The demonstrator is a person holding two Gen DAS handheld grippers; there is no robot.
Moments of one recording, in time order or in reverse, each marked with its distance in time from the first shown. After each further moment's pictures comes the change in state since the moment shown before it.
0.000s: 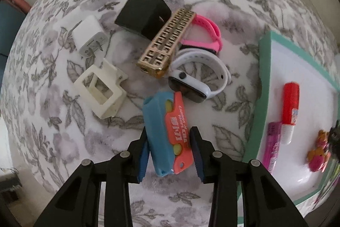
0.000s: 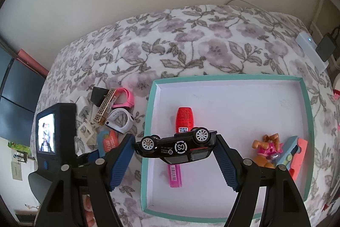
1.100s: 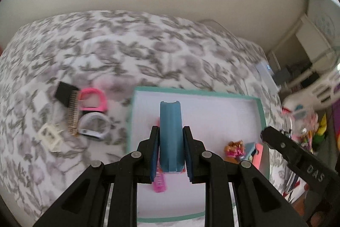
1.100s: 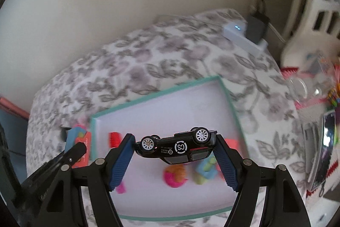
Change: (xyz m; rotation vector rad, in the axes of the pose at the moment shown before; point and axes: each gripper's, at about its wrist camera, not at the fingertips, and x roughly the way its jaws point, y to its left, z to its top) left arm -0.104 -0.101 -0.011 0.207 -0.287 -0.298; right arm -0.054 -0.125 -0.001 0.260 -0.090 -0.142
